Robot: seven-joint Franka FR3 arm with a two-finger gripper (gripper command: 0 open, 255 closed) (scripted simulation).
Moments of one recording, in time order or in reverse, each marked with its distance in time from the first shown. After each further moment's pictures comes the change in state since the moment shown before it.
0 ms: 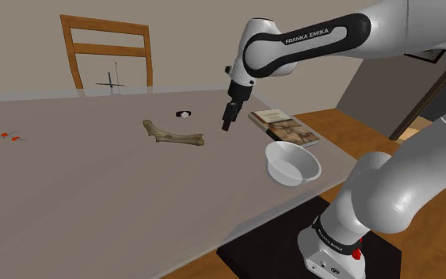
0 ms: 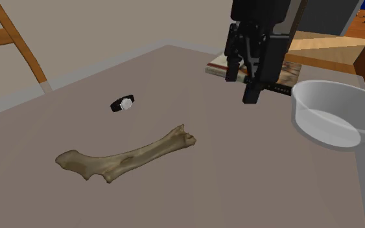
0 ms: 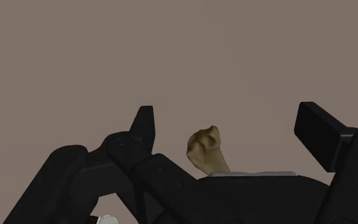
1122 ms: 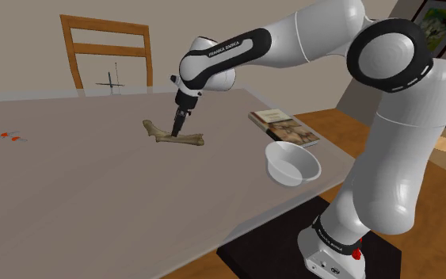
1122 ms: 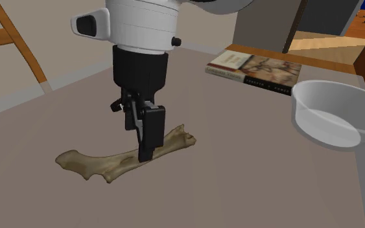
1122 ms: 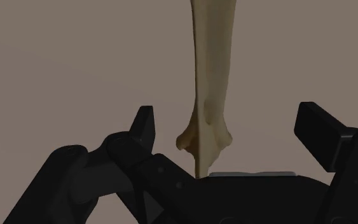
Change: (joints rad) arm 0.074 0.524 0.065 0.403 0.234 0.222 -0.439
